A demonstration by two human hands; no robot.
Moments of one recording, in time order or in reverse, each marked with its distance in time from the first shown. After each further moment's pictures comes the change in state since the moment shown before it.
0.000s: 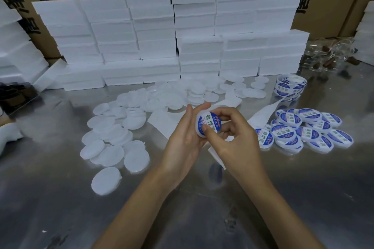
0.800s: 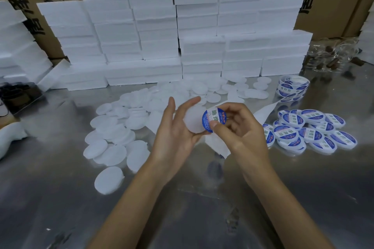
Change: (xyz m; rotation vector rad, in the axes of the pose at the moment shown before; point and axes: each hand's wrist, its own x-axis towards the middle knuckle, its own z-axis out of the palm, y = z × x) left_hand 0.002 0.016 -0.014 -0.187 0.109 -0.016; right_hand 0.006 -0.011 -0.007 0.332 -0.059 0.074
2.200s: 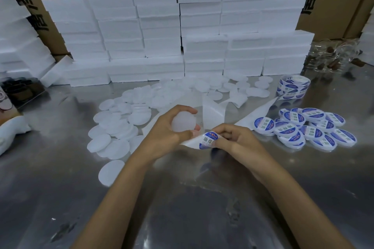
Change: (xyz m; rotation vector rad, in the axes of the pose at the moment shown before) left_hand 0.009 0.003 -0.048 0.883 0.028 0.192; right_hand 0.003 0.024 -0.020 -0.272 -0.304 0.370
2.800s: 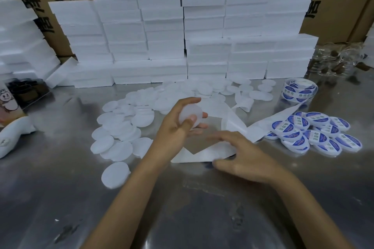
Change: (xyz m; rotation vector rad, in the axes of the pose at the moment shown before) left_hand -0.005 0.018 0.014 -0.210 0.077 0.082; right_hand -0.005 0.003 -0.011 -0.549 -0.178 -0.087
